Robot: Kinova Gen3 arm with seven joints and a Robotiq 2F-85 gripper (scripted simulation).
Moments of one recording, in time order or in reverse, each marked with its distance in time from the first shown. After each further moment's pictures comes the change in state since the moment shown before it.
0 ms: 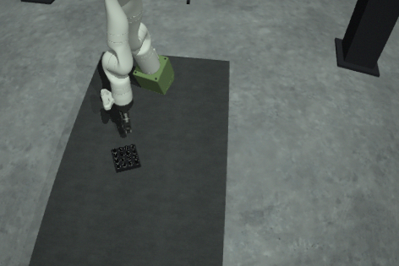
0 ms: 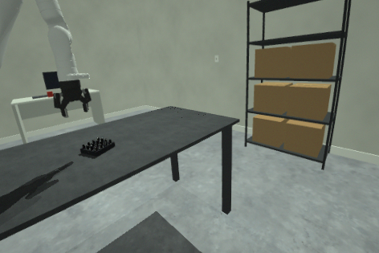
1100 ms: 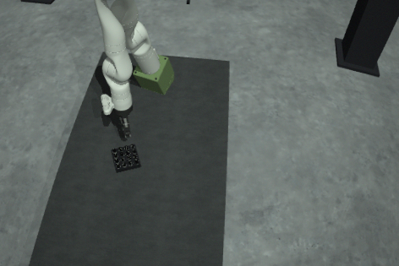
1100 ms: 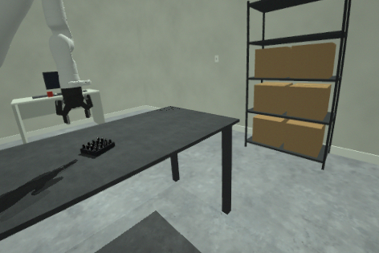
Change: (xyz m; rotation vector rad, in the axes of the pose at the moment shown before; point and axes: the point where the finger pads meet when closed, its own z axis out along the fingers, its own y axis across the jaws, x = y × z) arm 0.004 0.000 0.028 0.005 0.004 0.015
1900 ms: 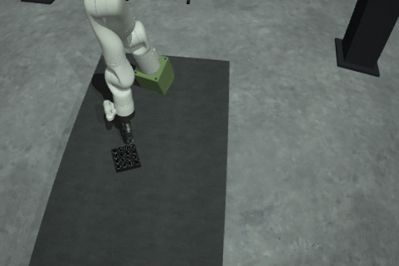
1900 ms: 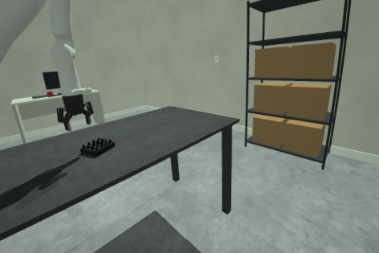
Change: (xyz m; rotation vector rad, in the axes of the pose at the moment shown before) arm -0.005 0.000 0.032 -0.006 -0.003 -0.013
